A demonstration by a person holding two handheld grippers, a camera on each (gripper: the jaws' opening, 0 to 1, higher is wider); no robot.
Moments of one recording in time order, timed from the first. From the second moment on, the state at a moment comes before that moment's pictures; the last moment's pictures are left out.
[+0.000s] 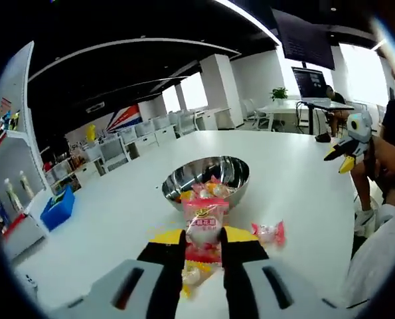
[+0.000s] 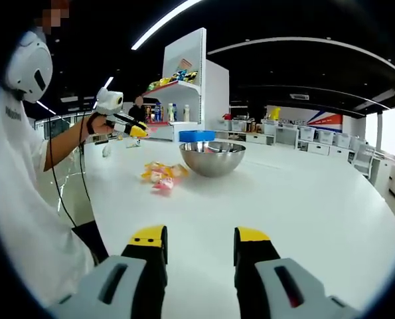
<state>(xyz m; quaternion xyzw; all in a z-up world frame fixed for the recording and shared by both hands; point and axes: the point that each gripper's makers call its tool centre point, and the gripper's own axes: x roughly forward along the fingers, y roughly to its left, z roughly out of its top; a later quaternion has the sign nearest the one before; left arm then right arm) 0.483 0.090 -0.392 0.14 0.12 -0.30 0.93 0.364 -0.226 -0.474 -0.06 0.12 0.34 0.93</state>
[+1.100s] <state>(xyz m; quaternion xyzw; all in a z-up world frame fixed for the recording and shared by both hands) 0.582 0.000 -0.389 0.12 0.10 -0.29 0.94 0.361 -0.222 -0.467 -0.07 0.12 0.35 0.93</state>
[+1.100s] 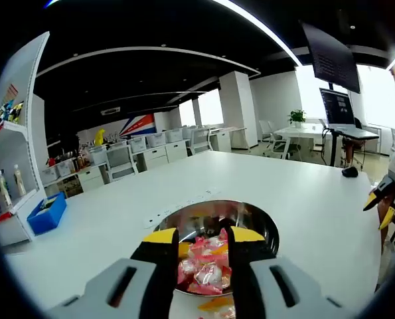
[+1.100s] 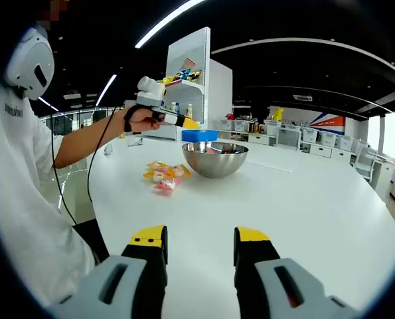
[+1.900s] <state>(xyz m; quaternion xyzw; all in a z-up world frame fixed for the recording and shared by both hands) 0.522 0.029 -0.366 0.13 0.06 -0.30 0.94 0.366 -0.218 -0.467 -0.07 0.12 0.35 0.93</state>
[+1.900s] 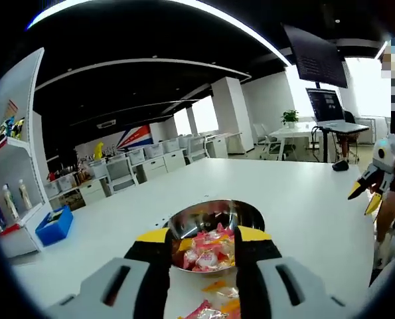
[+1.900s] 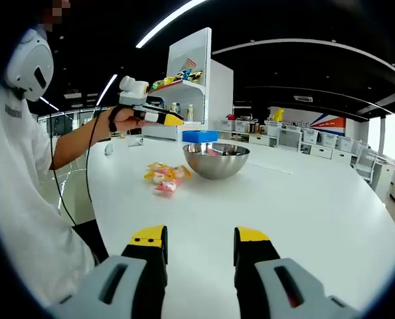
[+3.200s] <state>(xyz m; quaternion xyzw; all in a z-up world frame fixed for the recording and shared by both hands) 0.447 0.113 -0.428 0.15 0.10 -0.25 0.95 0.374 -0.215 -0.471 -0.08 0.12 0.36 0.92</state>
